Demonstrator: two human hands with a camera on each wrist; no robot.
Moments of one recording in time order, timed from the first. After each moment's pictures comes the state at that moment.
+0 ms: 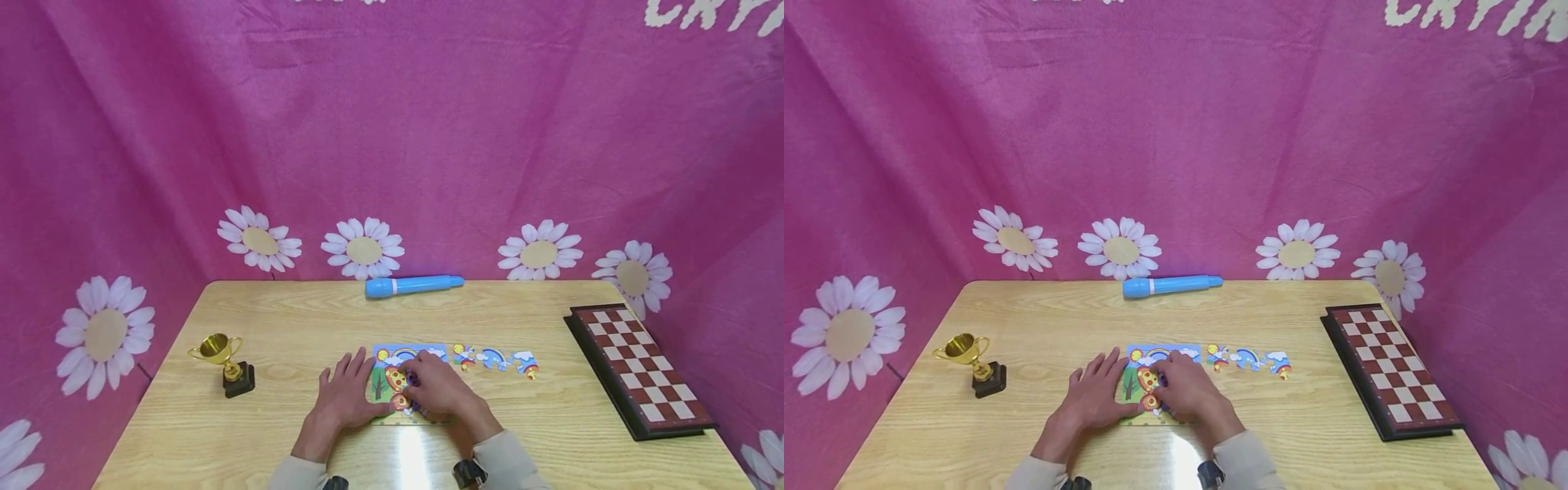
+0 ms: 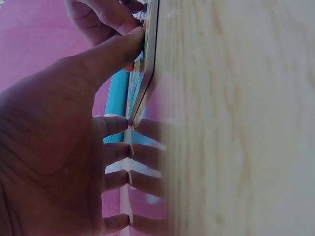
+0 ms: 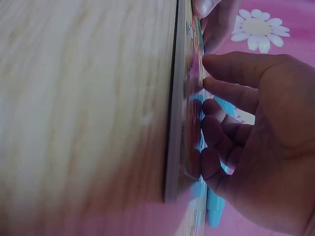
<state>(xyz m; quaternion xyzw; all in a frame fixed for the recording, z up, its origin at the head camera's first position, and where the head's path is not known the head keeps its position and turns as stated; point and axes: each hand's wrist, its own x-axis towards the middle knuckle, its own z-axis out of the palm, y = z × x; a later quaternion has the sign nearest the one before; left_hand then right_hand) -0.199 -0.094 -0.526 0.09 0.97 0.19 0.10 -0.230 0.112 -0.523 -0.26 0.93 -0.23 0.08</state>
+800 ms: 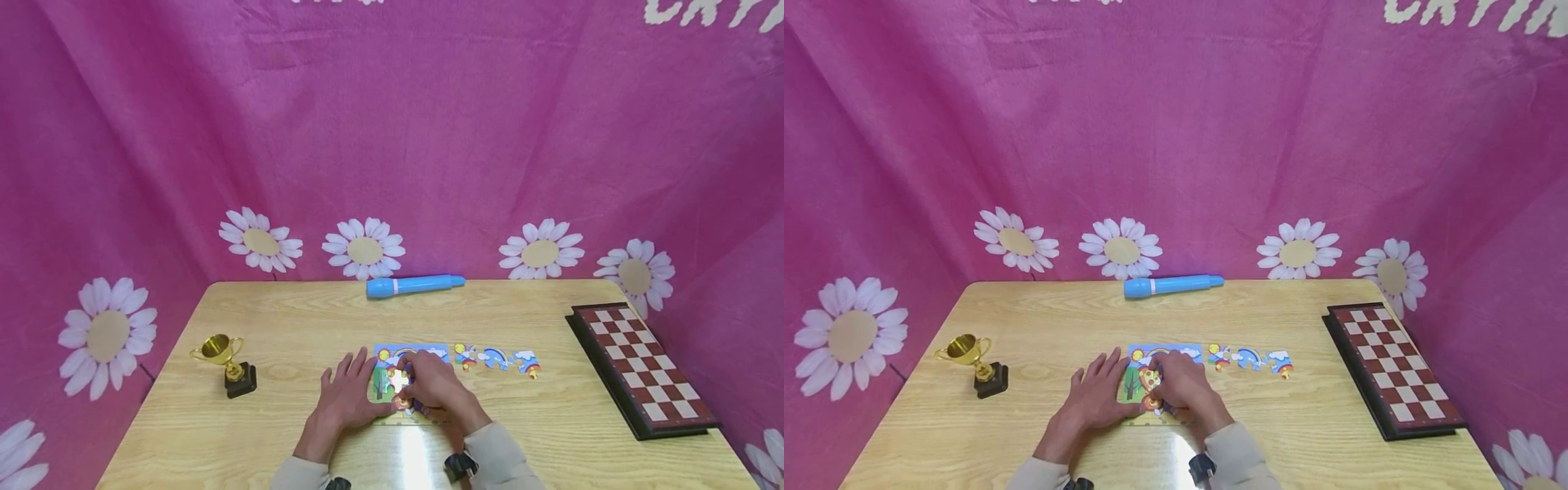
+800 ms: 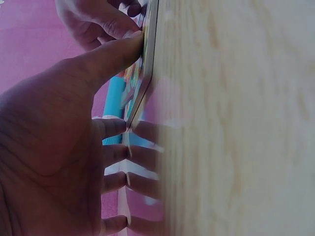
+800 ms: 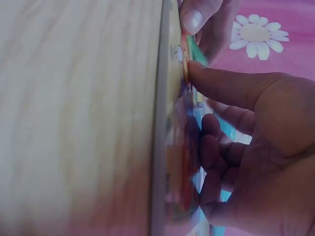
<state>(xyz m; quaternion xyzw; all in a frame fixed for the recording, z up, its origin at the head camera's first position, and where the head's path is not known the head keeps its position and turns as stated) -0.200 -0.093 -0.528 0.09 0.97 0.19 0.10 -0.237 0.096 -0.516 -0.17 0.94 -0.25 0.13</state>
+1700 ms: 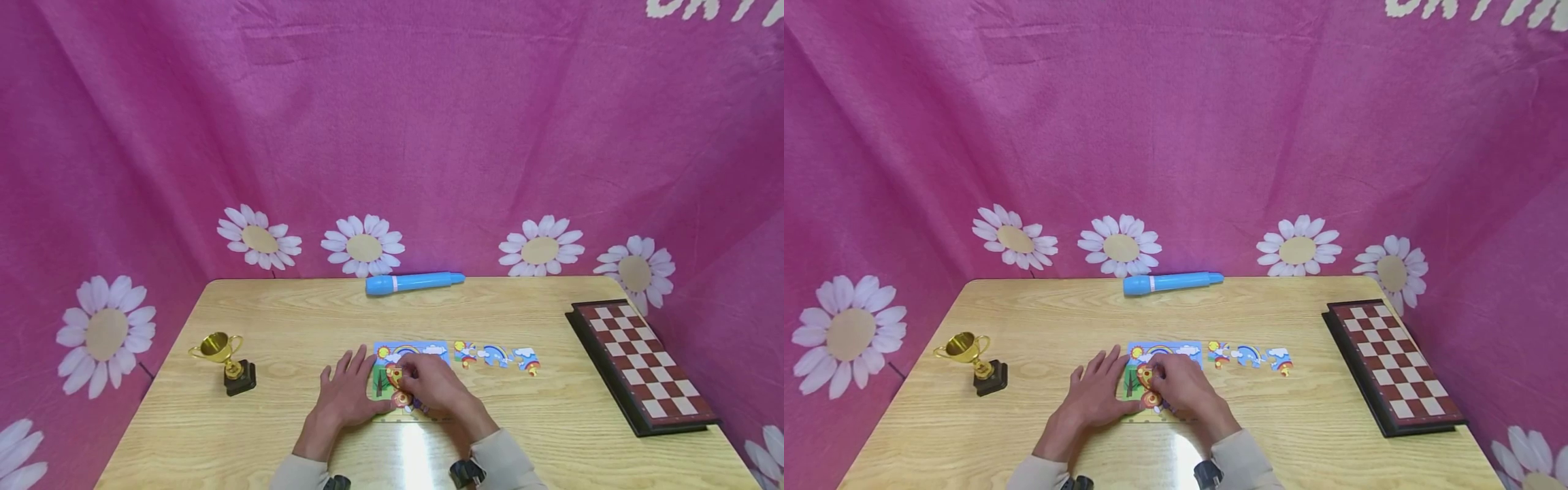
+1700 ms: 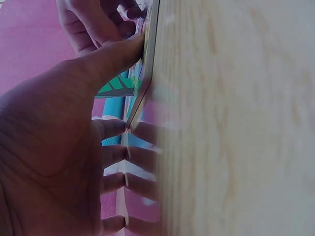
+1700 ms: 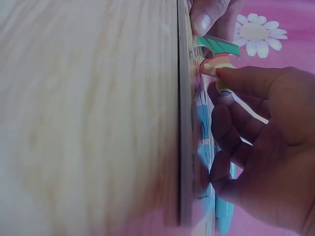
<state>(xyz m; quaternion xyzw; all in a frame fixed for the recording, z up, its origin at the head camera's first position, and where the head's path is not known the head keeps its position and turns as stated) -0.199 -0.093 -0.527 0.09 0.97 0.19 0.10 -0.230 0.103 -0.524 -0.22 0.92 -0.33 0.08</state>
